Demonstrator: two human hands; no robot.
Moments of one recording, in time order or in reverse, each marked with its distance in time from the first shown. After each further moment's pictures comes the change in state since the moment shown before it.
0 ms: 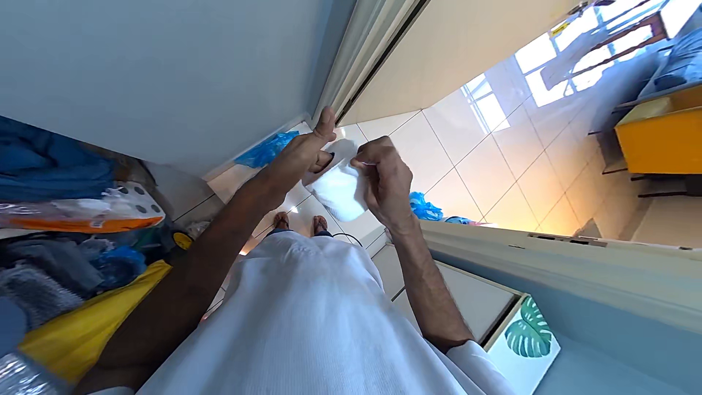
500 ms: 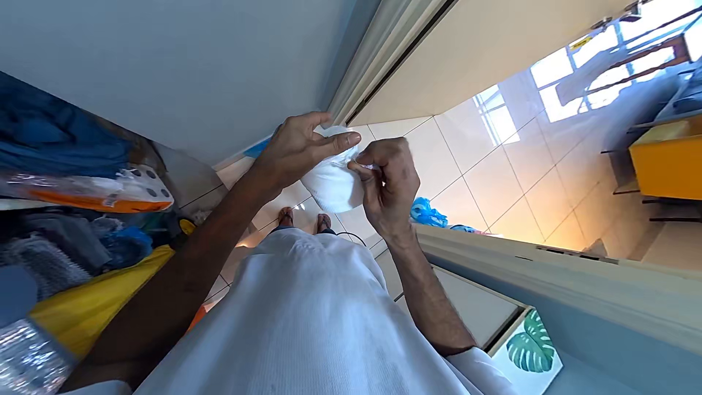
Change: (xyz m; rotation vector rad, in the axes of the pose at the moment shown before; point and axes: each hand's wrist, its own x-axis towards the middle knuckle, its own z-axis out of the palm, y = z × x) left_hand -0.029 0.007 -0.016 0.192 0.226 0.093; right_hand -0.004 -0.042 0.019 0.064 0.049 0.083
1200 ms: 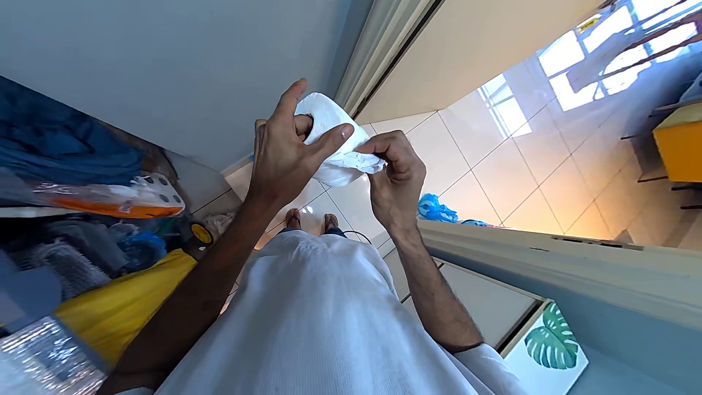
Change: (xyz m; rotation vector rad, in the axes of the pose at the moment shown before) left_hand -0.029 0.001 0.016 0.159 0.354 0.255; right_hand -0.005 0.001 -0.003 0.258 0.110 0.280
